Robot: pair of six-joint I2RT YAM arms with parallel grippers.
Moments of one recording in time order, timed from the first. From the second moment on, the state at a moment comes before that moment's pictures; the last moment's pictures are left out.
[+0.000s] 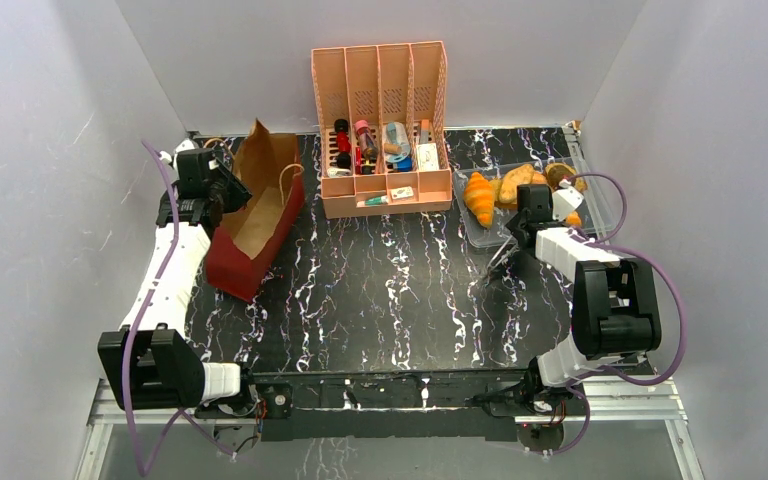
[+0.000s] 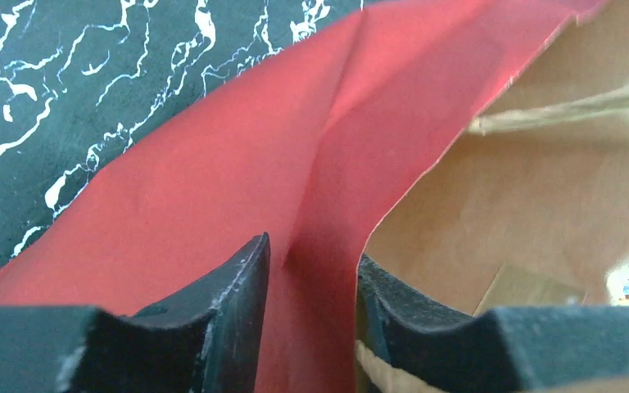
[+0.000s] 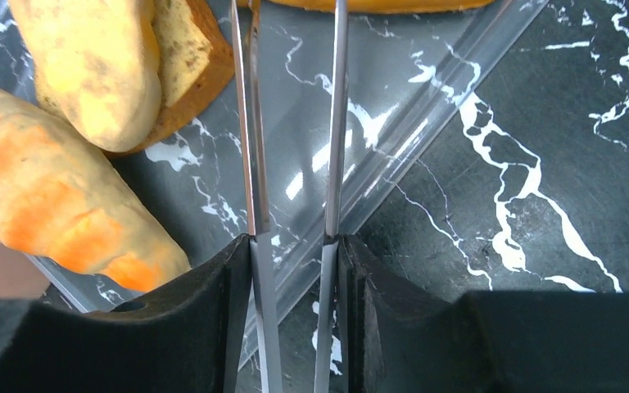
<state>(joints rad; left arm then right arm) 0.04 1.30 1.16 -0.53 -0.08 -0.65 0.04 1.54 0.83 -0.10 0.42 0.74</state>
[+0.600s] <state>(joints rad) 0.04 1.29 1.14 -0.53 -0.07 -0.65 0.04 1.54 0.77 -0.11 0.37 0.76</state>
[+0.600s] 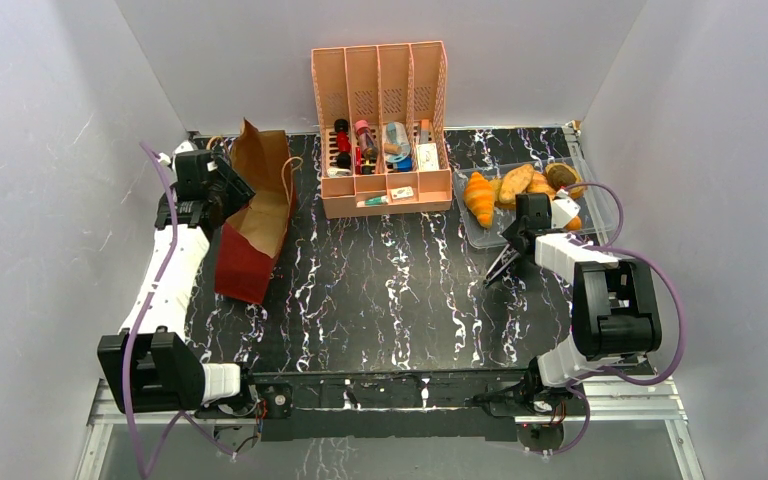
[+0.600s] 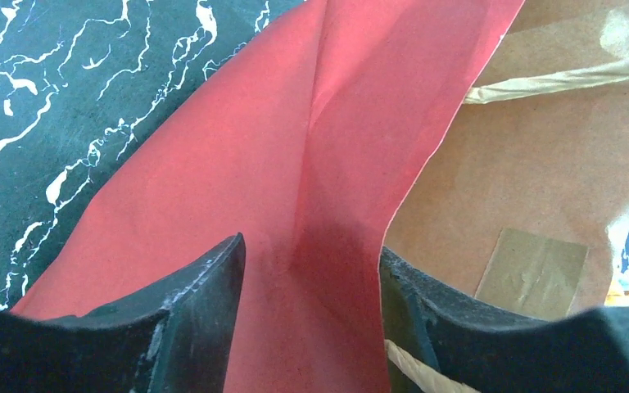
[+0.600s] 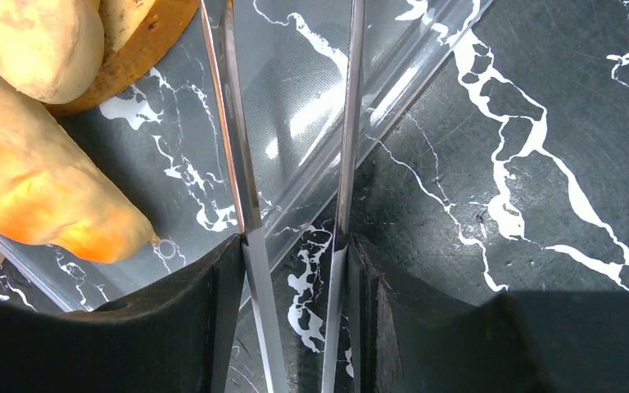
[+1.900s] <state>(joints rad) 0.05 1.01 1.01 -0.56 -0.24 -0.67 0.08 1.41 0.65 -0.09 0.35 0.76</state>
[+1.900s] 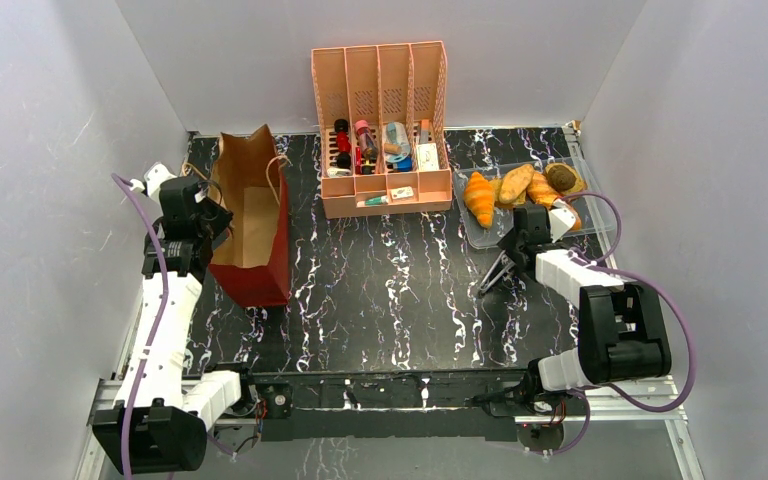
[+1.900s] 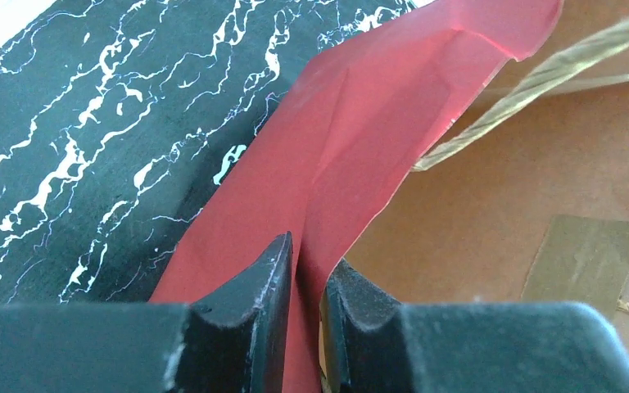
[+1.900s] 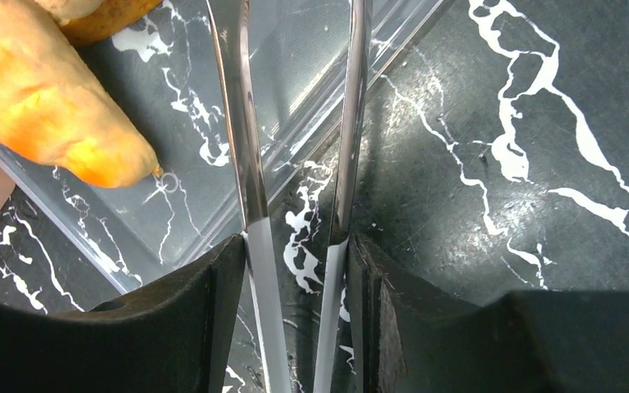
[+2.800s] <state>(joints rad) 0.05 0.97 0.99 -0.56 -0.24 -0.67 0.20 1.35 0.57 -0.10 0.38 0.79</state>
